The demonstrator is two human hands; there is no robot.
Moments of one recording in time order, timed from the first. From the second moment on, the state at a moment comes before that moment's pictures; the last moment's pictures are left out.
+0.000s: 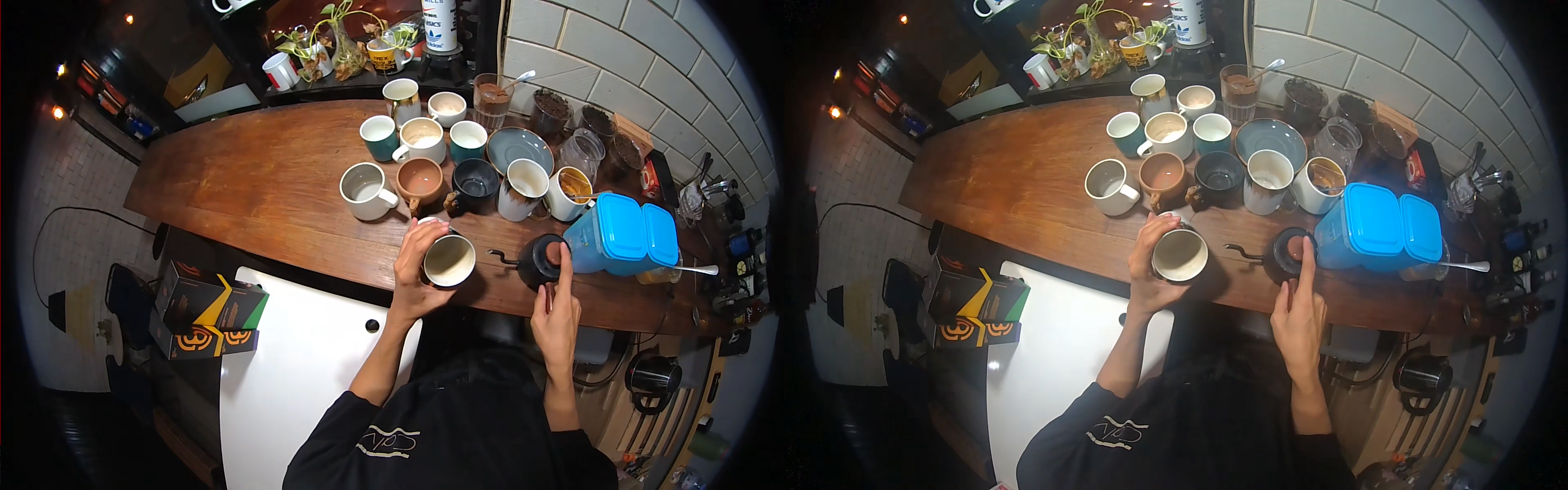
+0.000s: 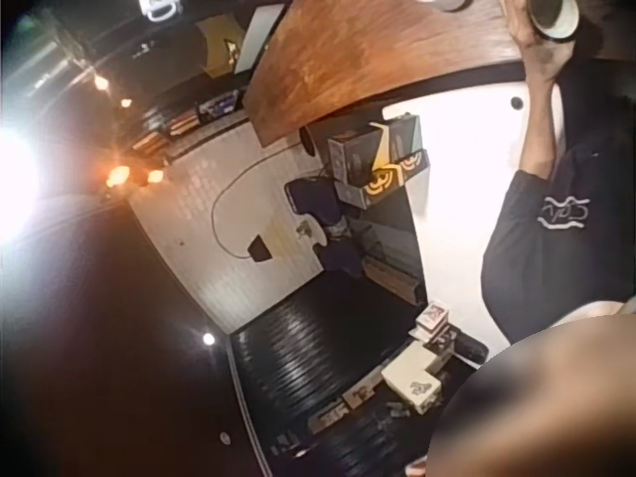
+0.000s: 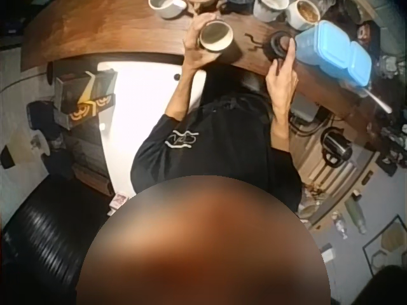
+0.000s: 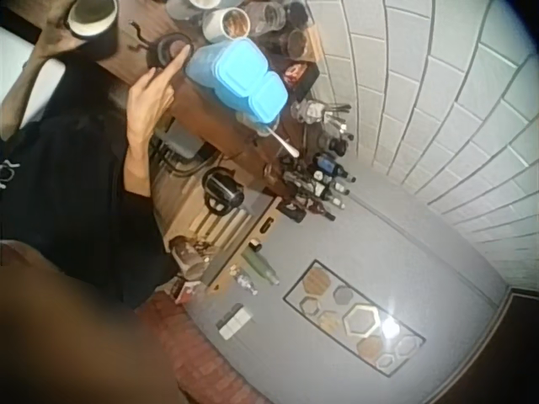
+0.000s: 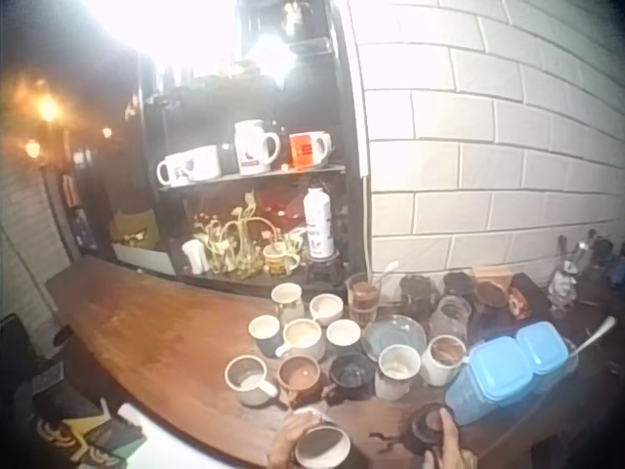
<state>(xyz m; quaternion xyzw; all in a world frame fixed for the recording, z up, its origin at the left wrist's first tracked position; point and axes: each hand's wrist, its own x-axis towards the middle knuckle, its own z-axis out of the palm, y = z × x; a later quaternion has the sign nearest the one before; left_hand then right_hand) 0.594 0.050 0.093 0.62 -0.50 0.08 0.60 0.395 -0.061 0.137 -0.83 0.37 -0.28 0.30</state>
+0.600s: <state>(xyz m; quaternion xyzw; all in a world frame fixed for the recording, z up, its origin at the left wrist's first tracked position) 0.588 0.064 0.088 0.60 -0.48 0.01 0.64 0.389 -0.060 0.129 -0.82 0.36 -0.31 0.33</state>
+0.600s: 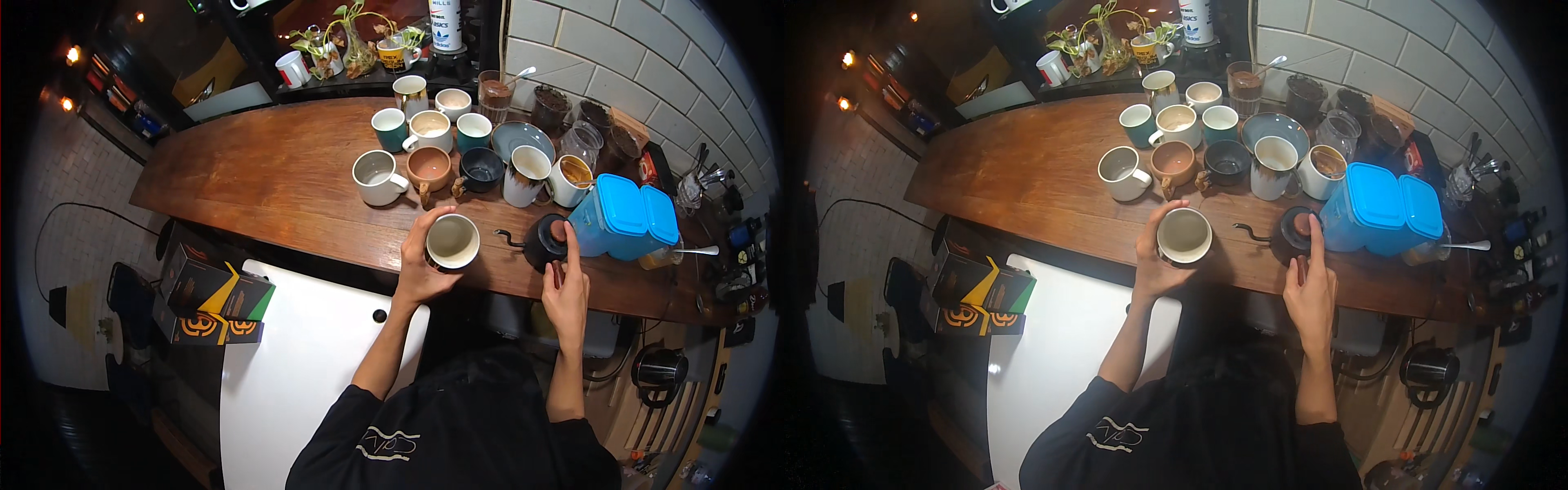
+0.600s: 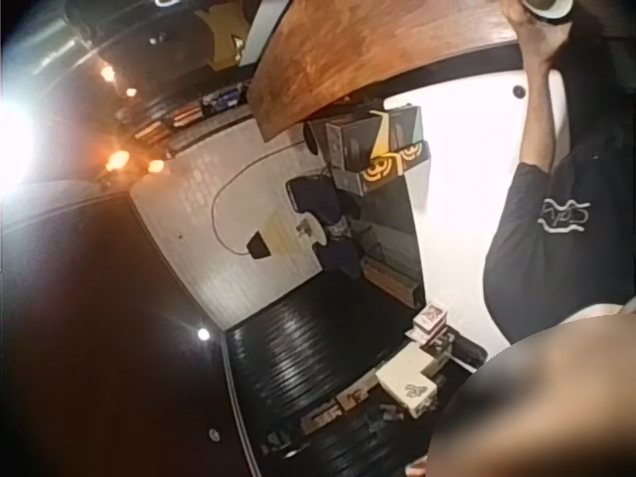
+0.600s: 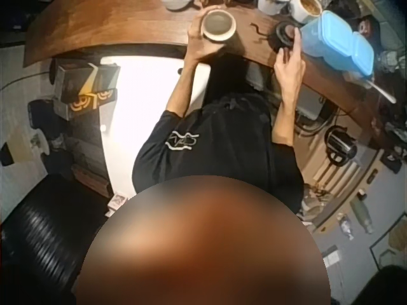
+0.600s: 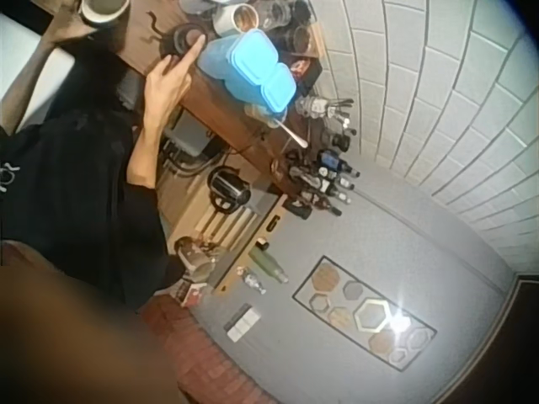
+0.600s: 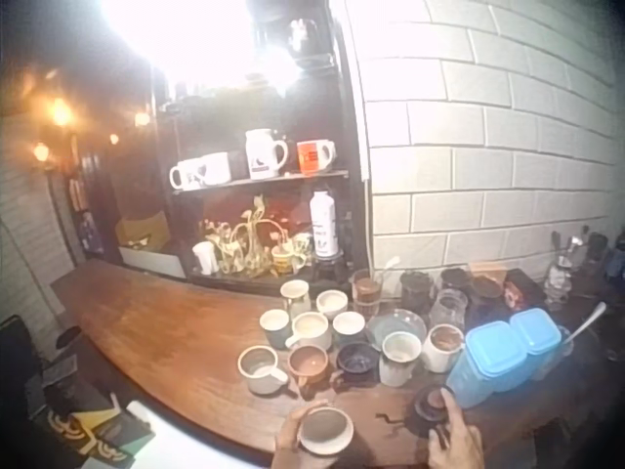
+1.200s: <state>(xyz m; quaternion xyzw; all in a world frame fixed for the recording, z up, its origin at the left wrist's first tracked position) 0.583 0.020 0.096 0.63 -0.41 -0.07 0.66 0.387 -0.069 0.125 -0.84 0.35 -0.31 0.28</state>
